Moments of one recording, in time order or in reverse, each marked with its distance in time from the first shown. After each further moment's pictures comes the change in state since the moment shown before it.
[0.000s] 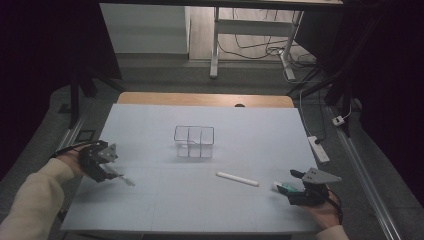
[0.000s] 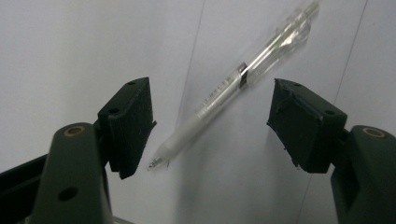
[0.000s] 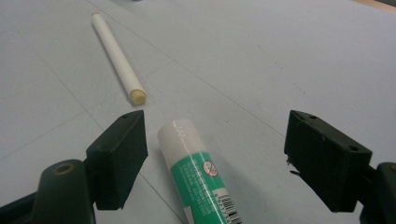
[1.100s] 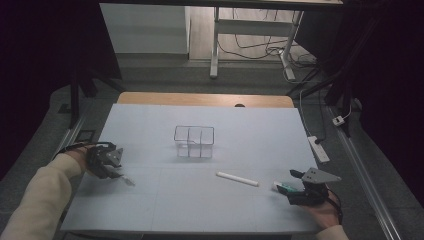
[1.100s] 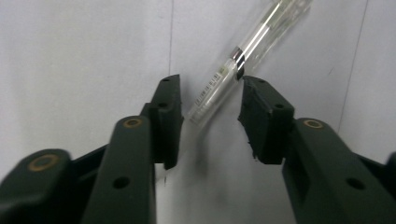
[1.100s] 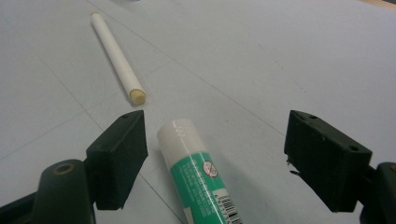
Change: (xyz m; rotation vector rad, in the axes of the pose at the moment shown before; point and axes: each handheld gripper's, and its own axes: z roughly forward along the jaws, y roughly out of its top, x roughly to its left) left arm 0.012 0.008 0.021 0.091 -0.111 0.144; right arm 0.000 0.000 0.001 0.003 0.002 0.006
